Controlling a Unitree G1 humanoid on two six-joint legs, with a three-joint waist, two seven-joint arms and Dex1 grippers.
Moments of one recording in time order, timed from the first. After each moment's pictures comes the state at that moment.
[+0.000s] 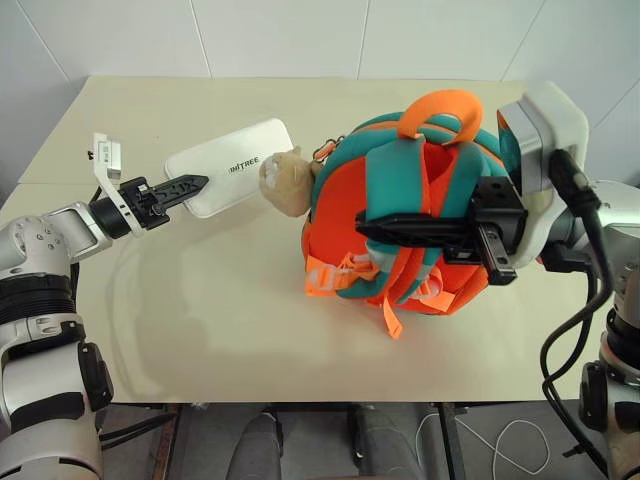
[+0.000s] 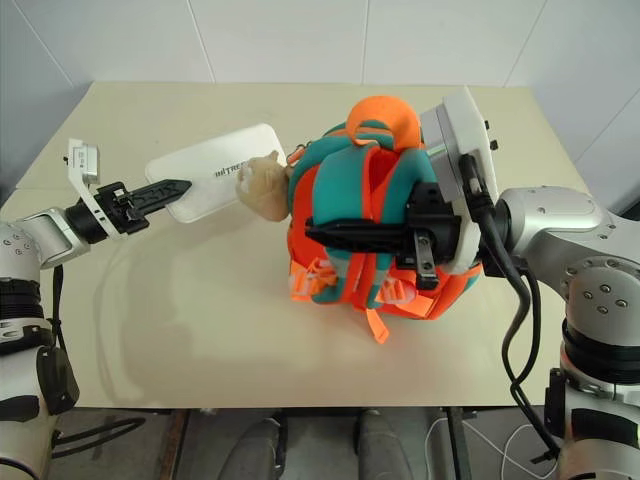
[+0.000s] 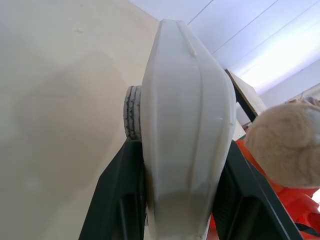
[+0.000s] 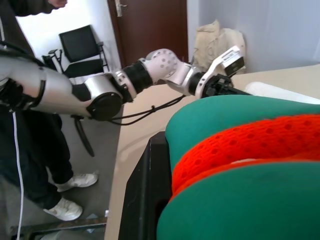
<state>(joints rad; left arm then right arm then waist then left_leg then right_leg) -0.86 0.76 0.33 0.56 -0.69 1.03 -0.84 -0.77 -0.79 -0.16 -0.51 1.18 1.00 0.87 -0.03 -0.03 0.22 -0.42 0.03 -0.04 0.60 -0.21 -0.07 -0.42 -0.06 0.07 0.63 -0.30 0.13</state>
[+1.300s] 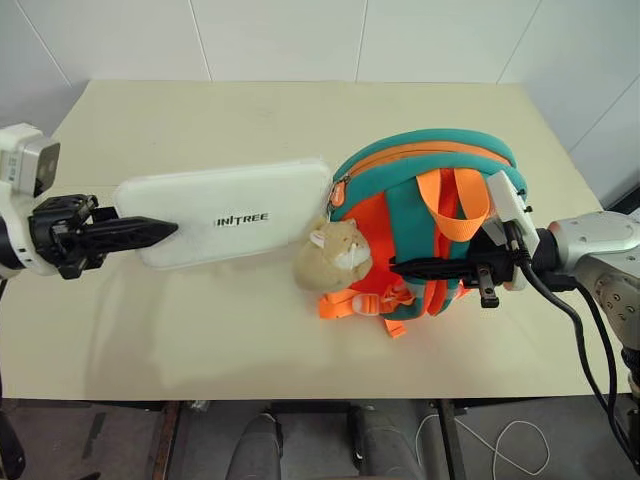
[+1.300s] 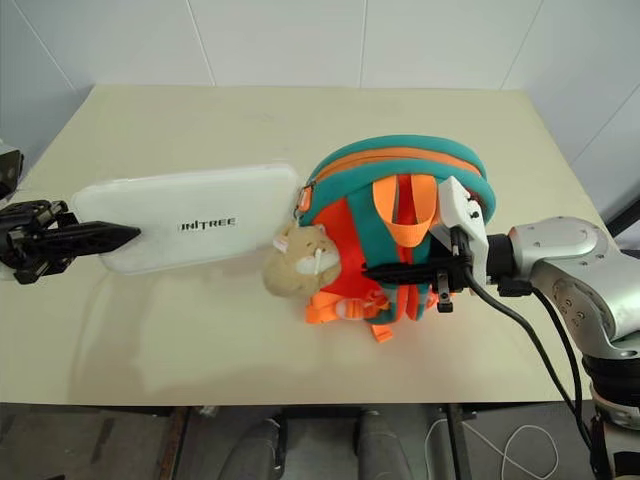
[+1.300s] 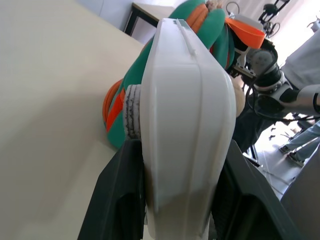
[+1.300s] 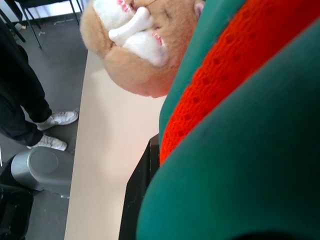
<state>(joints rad) -0.47 1.08 0.46 -0.03 -0.88 1.06 -1.30 -0.57 -0.92 -0.02 -0.37 0.76 0.74 1.15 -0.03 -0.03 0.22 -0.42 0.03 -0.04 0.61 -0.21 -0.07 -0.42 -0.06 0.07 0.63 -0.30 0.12</state>
